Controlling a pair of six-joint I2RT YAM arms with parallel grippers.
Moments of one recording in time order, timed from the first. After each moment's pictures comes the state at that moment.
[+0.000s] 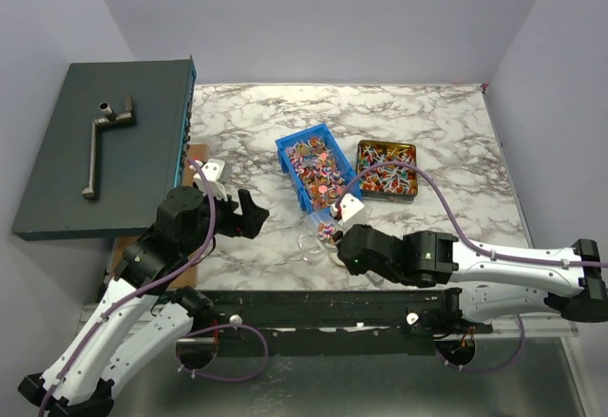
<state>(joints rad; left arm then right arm) -0.58 0.59 0.81 -0.62 0.03 -0.37 1.37 1.11 0.96 -0.69 0.52 0.49</state>
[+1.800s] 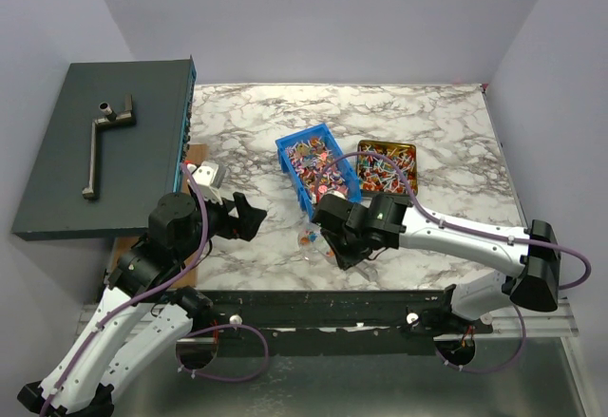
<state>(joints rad) -0.57 0.53 0.80 -0.61 0.05 -0.35 1.18 1.43 1.23 -1.05 0.15 0.55</state>
